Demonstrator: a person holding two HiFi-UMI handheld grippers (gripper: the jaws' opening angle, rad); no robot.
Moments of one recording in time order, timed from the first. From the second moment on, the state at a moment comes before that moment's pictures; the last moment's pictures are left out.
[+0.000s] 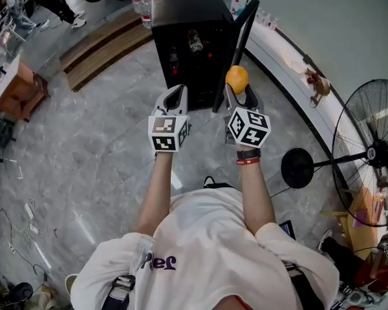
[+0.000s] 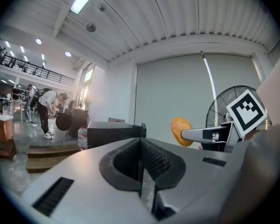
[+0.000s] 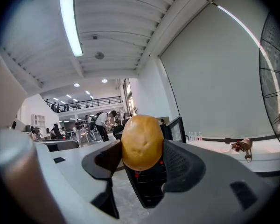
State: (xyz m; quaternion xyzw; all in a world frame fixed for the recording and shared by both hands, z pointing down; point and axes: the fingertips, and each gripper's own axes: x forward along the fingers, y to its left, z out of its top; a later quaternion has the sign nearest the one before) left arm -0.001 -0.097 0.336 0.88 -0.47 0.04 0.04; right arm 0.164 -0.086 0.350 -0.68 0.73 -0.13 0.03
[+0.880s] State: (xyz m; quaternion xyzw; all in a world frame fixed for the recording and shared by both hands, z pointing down) left arm 0.022 -0.163 0.383 0.86 -0.51 0.05 0.06; right arm 0.147 -0.188 0.404 -0.59 0.79 -0.14 0.00
